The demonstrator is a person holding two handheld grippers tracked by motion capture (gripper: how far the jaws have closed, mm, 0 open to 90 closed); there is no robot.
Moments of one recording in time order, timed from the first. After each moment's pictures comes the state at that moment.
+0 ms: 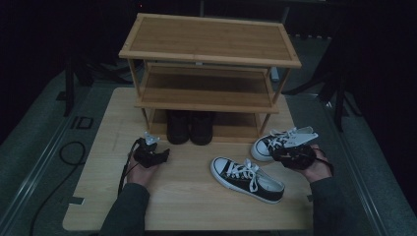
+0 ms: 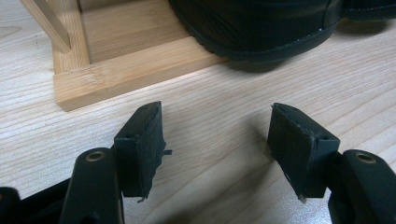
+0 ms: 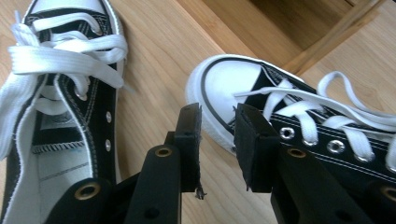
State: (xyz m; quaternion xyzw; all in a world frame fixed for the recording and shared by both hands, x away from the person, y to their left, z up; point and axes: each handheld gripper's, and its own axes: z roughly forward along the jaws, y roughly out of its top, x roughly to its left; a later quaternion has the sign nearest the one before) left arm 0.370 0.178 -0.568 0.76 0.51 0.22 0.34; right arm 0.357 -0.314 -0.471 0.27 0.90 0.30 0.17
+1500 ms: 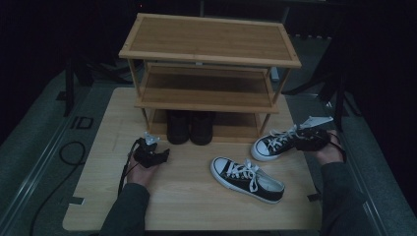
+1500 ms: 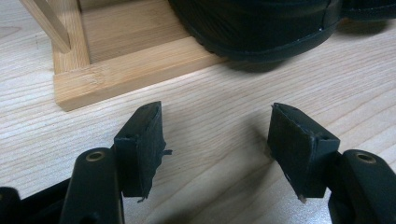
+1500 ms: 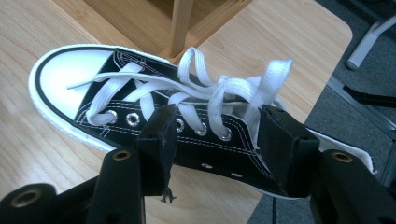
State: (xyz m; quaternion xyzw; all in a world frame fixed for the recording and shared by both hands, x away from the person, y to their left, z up) left arm 0.370 0.178 -0.568 0.76 0.51 0.23 0.34; right arm 0.415 -0.368 -0.466 0.35 0.86 0.27 0.23
